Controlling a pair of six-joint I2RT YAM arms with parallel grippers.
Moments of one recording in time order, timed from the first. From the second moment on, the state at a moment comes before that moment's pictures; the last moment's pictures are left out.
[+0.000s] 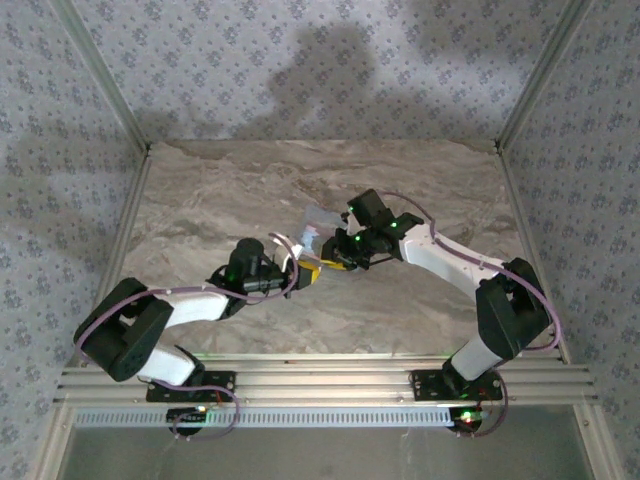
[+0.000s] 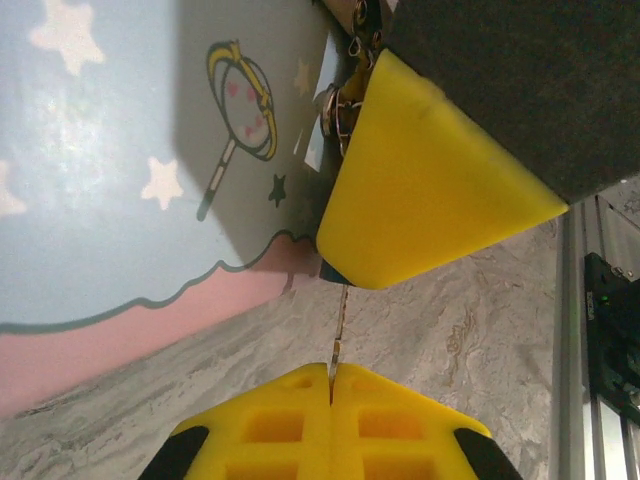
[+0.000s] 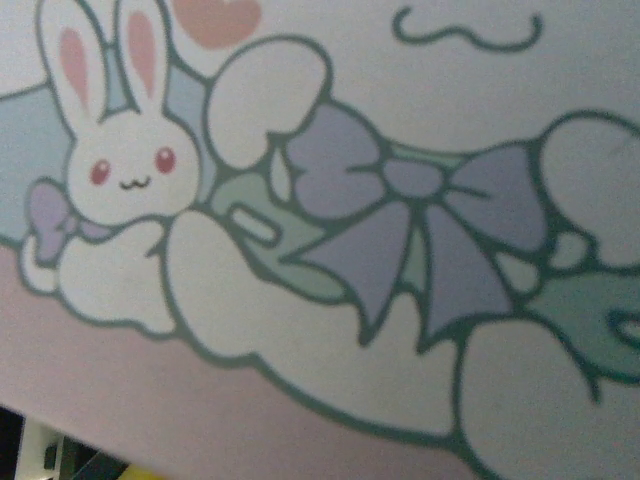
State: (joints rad) left arm -0.65 1.43 0.44 0.60 0.57 -0.28; right arm 0.64 1.56 1.12 -0.53 -0.52 0.88
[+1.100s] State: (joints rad) left arm -0.67 1.48 0.40 0.73 0.50 -0.35; right arm 0.67 1.57 1.09 -0.49 -0.46 0.89
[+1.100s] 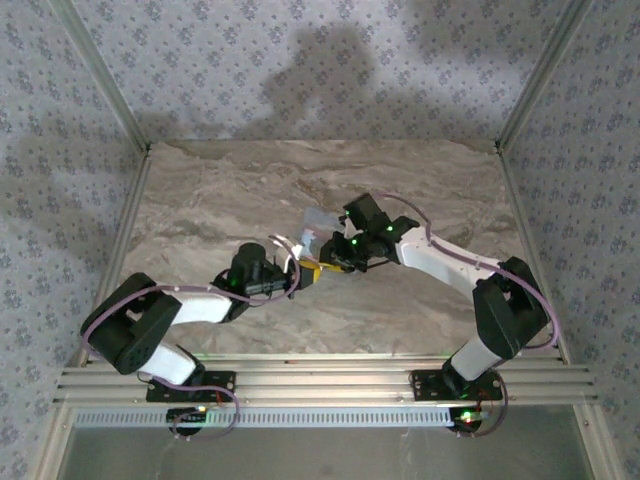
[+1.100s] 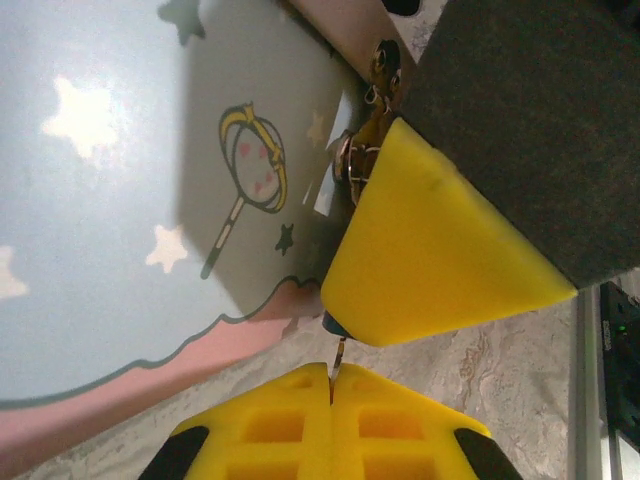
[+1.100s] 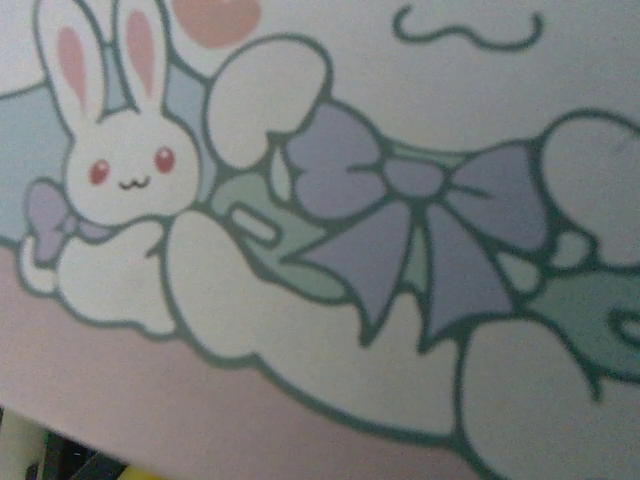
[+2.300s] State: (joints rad) left arm -0.80 1.72 0.24 1.02 0.29 -0.41; right arm 0.83 1.33 0.82 -0.34 -0.06 1.00
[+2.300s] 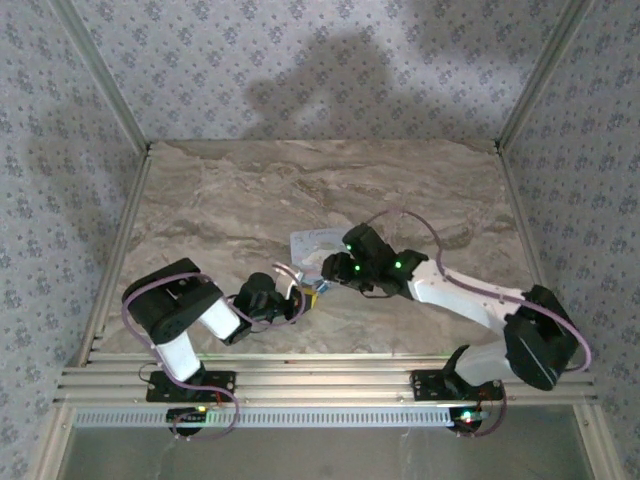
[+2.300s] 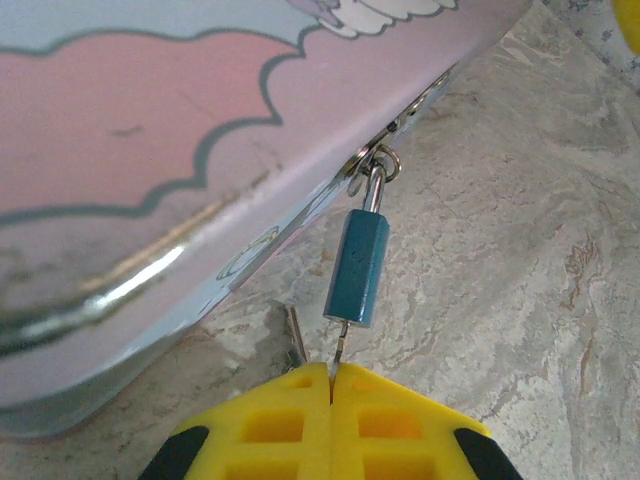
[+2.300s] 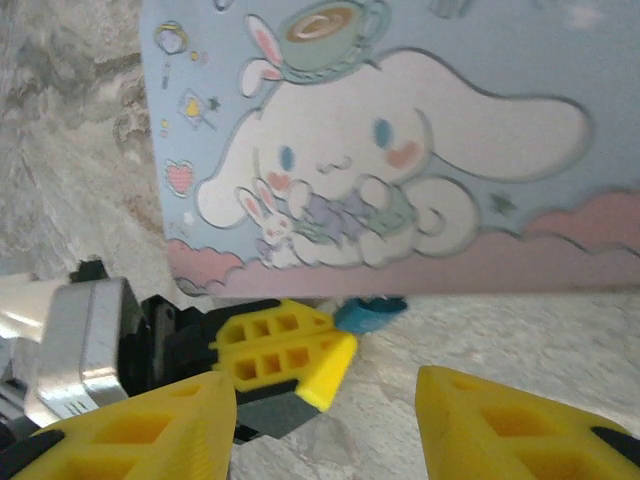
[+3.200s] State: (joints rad) left arm -0.85 1.61 0.25 0.86 0.27 -0.42; right arm 1.00 1.44 0.57 0.08 0.21 1.26
